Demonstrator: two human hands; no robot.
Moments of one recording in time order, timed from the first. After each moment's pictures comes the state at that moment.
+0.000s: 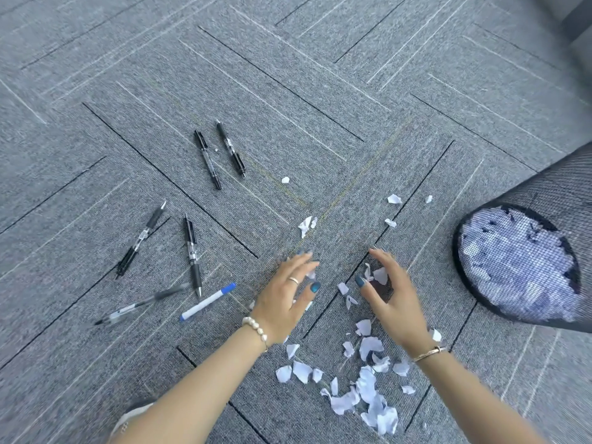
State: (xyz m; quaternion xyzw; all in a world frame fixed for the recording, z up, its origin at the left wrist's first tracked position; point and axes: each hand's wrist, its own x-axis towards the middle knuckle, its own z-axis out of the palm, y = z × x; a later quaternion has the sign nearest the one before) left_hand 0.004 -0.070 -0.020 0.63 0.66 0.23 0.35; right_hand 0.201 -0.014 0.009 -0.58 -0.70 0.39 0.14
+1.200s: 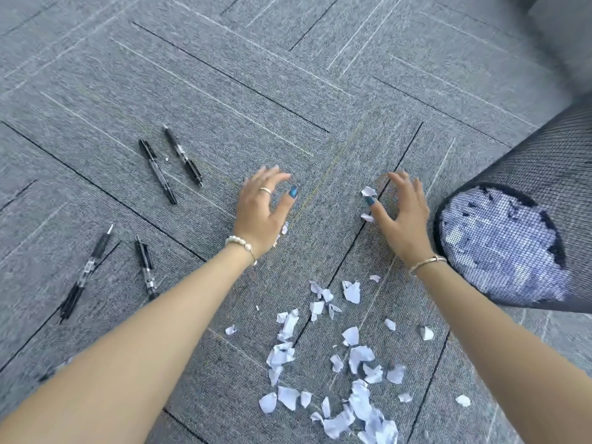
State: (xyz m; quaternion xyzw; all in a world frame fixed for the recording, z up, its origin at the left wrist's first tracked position) left_hand -0.019 0.074 -0.017 0.62 0.69 0.31 0.22; right_hand 0.223 0.114 -0.024 -0.65 -0.69 0.24 0.21
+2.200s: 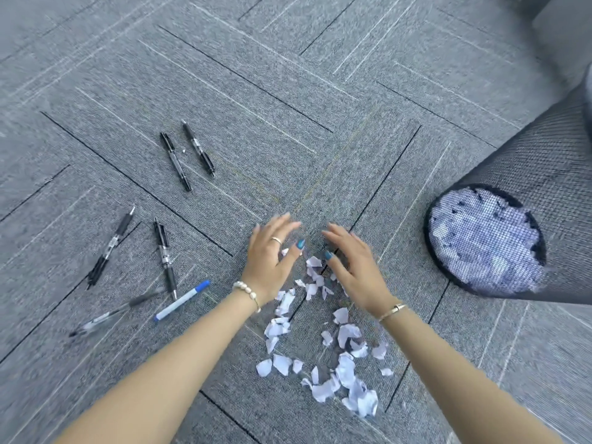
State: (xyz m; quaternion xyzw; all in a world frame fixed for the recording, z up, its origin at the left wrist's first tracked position) left_hand 0.011 -0.017 -0.010 0.62 0.68 0.28 0.28; right_hand 0.187 0.013 0.005 -0.50 -0.78 0.36 0.11
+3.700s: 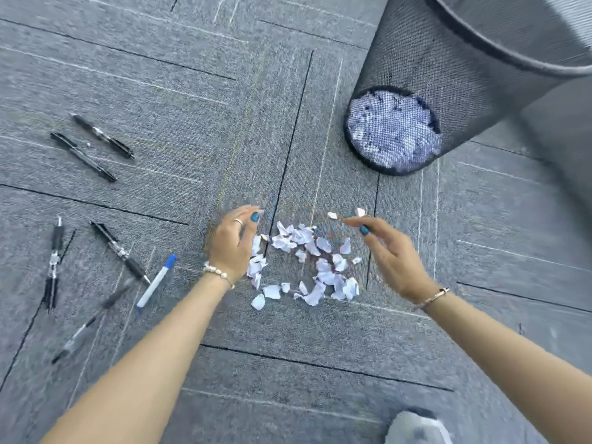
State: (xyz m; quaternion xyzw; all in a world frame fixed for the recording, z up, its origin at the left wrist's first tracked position) left_hand 0.011 -0.067 -0.006 0.67 0.61 0.26 0.34; right_hand 0.255 -0.132 0.067 -0.68 -0.56 0.41 0.25
